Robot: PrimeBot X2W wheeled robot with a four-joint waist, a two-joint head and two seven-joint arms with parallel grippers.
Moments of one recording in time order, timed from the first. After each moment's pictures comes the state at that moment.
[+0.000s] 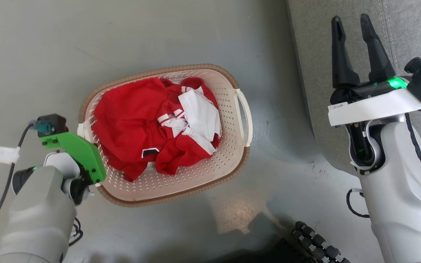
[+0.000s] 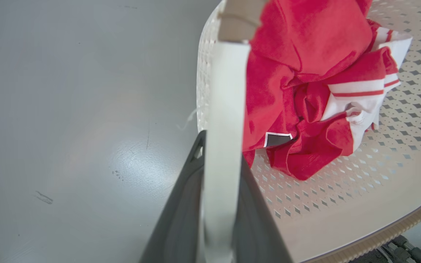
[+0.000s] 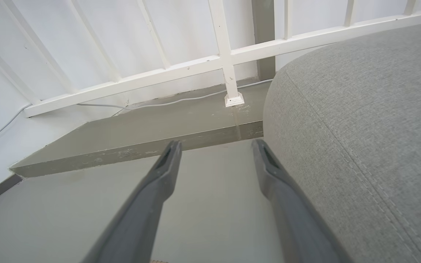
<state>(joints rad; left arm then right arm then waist) -0.74 0.13 -0.46 1.11 -0.73 -0.12 0.15 -0.45 -0.05 0.12 0.16 0.35 0.12 -0.25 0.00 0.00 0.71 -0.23</state>
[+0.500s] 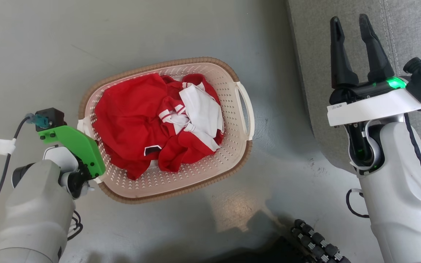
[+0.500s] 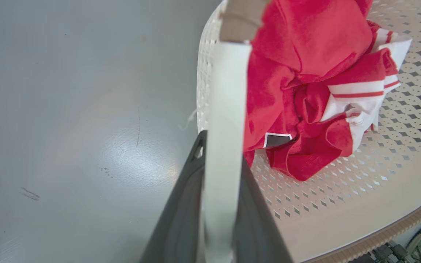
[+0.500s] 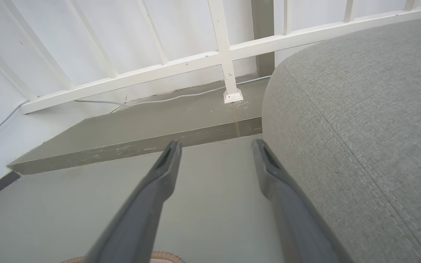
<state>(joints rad) -0.77 0.13 -0.47 1.12 -0.78 -0.12 0.21 -0.45 -0.05 0.13 0.16 0.35 0.12 -0.25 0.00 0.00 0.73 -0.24</state>
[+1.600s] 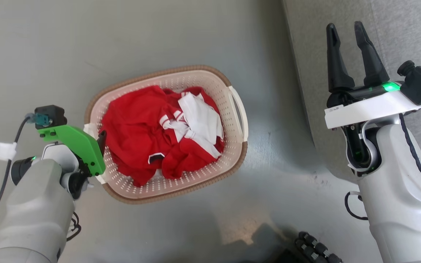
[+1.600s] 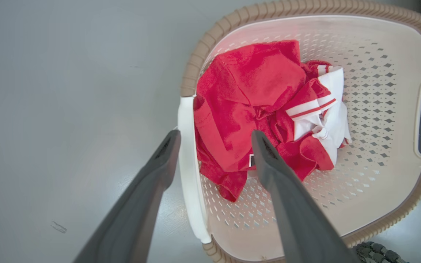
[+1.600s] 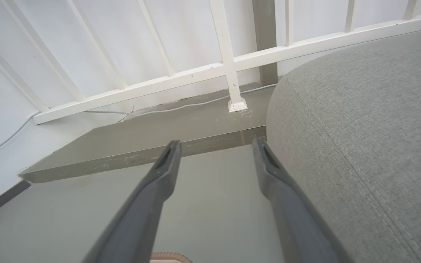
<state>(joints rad) -0.78 0.15 -0.54 1.12 -0.79 -0.12 0.10 -0.45 -0.05 0.13 0.21 0.36 0.12 -0.25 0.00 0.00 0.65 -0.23</state>
